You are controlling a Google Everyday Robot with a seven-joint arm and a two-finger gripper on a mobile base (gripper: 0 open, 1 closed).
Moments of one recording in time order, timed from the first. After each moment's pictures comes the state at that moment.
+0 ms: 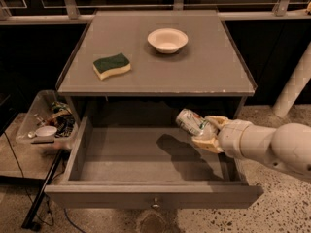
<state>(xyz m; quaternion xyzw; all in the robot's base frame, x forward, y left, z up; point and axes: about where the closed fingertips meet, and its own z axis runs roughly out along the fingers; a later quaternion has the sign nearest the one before) 0.521 -0.162 0.731 -0.42 0.77 0.07 0.47</state>
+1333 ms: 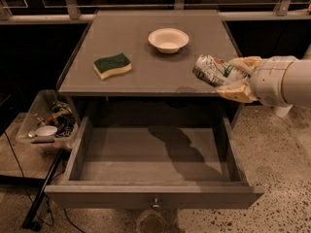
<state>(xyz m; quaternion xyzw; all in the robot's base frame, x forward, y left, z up) 0.539 -0.200 0.912 -0.48 0.72 -0.03 0.50</state>
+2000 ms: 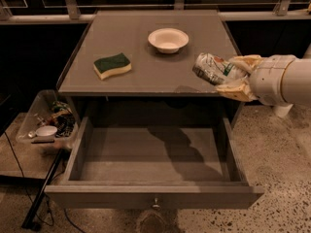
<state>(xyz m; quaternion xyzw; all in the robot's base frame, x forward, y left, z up) 0.541 -0.199 0.917 -0.48 0.71 -0.03 0.51</state>
